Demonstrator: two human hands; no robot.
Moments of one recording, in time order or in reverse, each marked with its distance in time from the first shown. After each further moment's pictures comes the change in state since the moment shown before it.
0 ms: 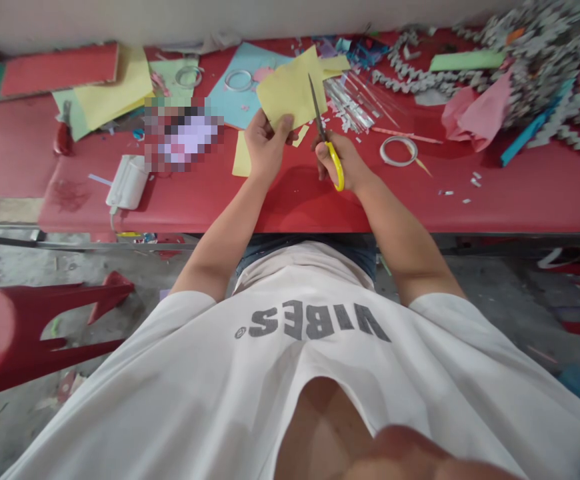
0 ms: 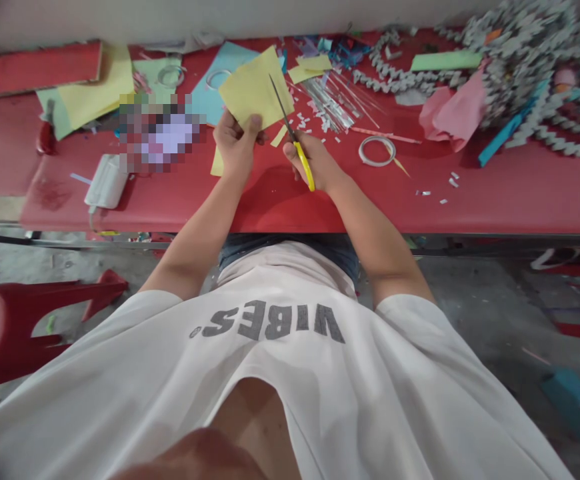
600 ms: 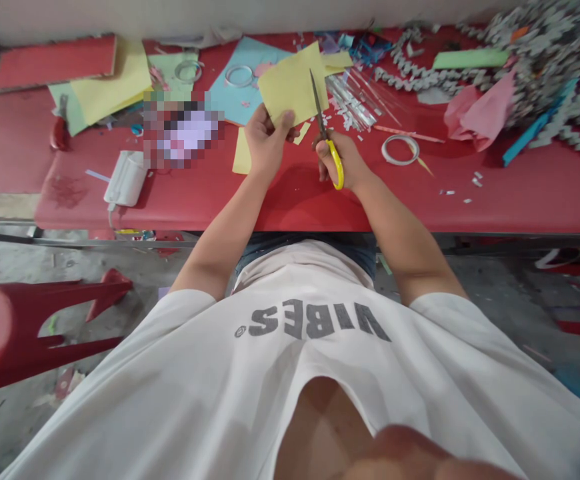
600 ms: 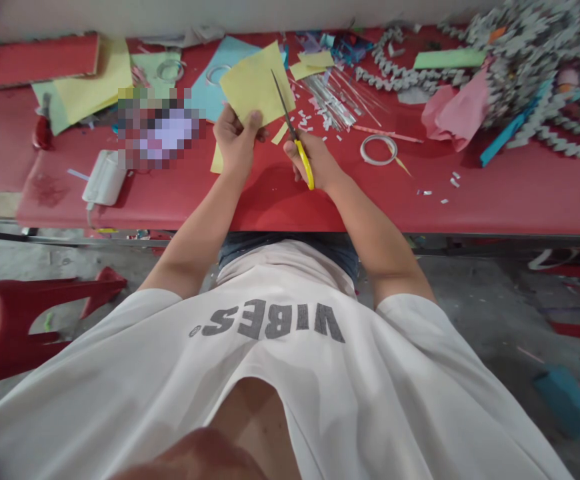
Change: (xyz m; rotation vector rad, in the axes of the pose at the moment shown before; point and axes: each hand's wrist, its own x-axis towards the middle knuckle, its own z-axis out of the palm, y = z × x) left_hand 0.000 0.005 -0.003 0.040 -0.048 -0.032; right_hand -0.004 -0.008 0.005 -0.046 0.040 0.081
